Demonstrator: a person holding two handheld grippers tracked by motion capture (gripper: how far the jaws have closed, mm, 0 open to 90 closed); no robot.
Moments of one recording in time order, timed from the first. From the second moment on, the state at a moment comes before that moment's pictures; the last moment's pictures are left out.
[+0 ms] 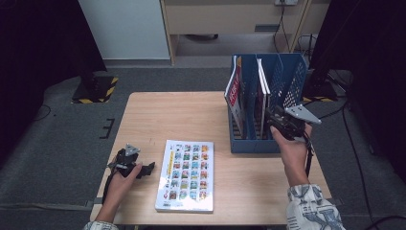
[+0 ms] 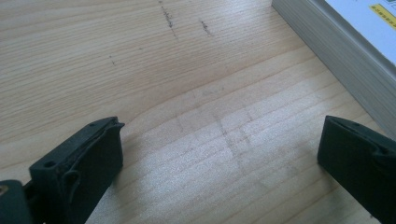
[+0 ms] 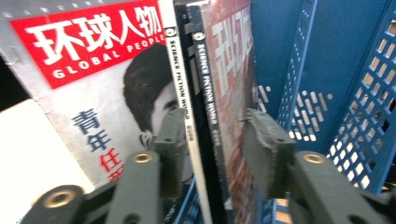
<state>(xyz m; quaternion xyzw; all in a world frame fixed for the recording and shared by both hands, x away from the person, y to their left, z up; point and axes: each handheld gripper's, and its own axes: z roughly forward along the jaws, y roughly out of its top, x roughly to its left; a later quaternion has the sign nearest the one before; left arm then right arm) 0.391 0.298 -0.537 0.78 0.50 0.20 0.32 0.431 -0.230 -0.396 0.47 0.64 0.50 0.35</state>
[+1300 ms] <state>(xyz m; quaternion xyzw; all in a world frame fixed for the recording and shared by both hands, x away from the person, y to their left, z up) 0.389 0.302 -0.532 0.77 0.50 0.19 0.34 0.366 -0.101 -0.462 0.34 0.77 0.49 0.22</state>
